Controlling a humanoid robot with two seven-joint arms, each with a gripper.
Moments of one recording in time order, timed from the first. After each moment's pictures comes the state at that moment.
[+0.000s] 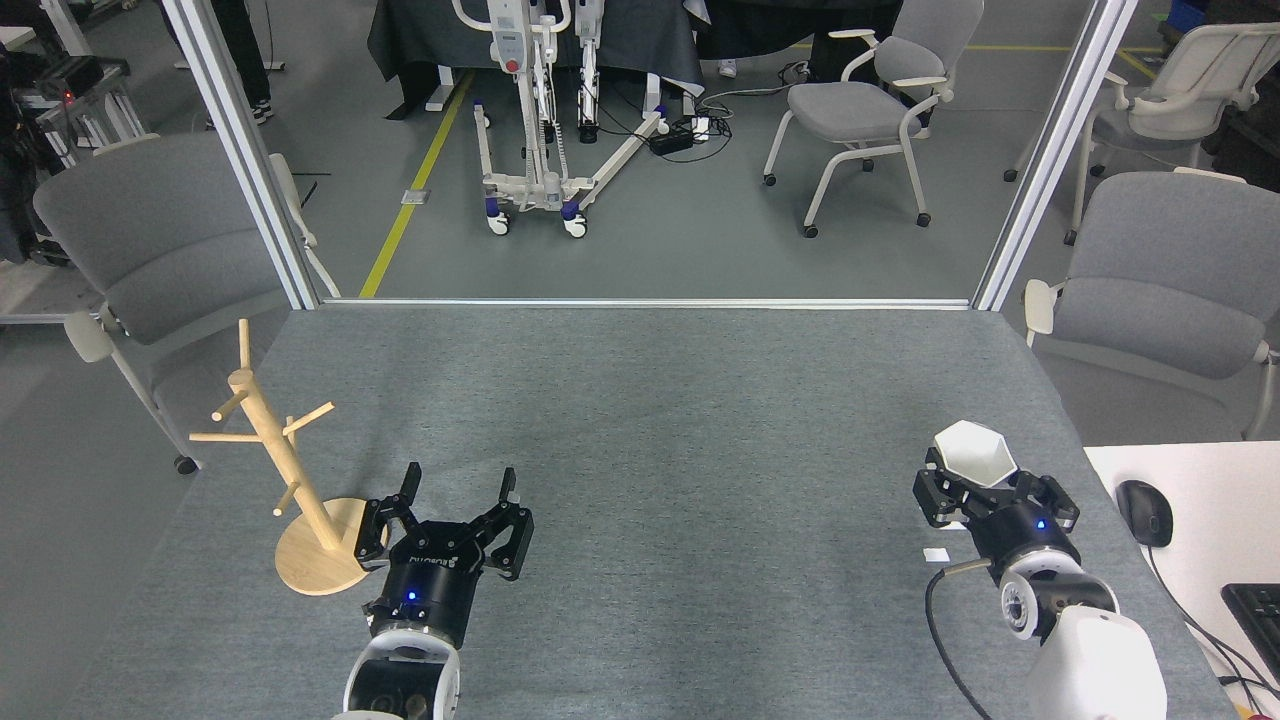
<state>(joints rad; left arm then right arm) -0.13 -0.07 -0.07 -1.49 -1.58 0.02 0.08 -0.39 -0.12 -0.24 -1.10 1.46 -0.24 0.19</state>
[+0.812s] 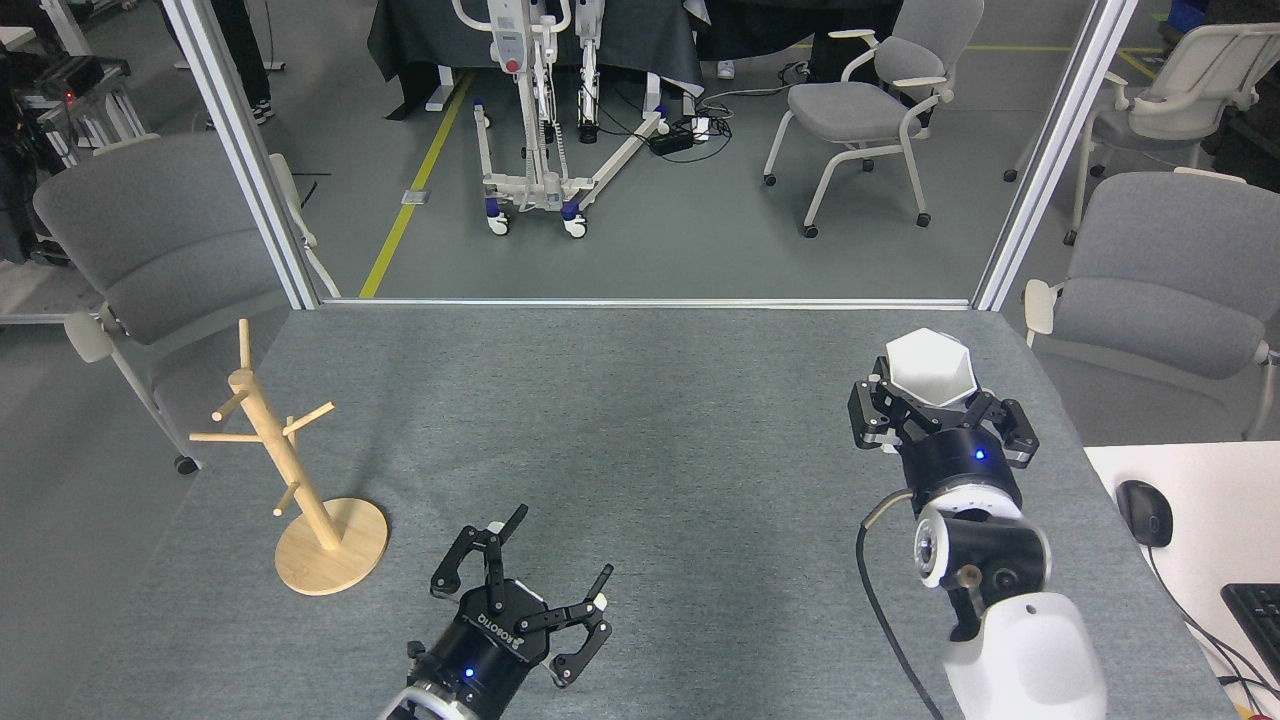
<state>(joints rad) -0.03 0.06 -0.29 -1.66 -1.81 -0.22 0.11 -0.34 -0.10 0.18 -1.70 1.42 0.39 0.53</state>
